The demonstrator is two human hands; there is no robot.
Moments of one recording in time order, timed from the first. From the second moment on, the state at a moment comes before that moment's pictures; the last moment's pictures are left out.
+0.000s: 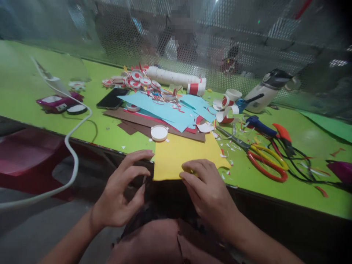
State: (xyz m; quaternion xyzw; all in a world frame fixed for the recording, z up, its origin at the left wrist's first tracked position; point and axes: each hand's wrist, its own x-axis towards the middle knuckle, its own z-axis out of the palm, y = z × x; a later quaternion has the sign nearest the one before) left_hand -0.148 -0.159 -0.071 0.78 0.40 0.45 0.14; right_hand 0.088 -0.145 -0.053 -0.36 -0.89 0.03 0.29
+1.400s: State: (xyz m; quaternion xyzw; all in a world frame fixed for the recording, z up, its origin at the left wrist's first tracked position) left_hand -0.130 0.037 0.001 0.79 0.59 0.19 -0.04; right_hand 0.098 -0.137 -0.060 -0.34 -0.85 0.08 0.39
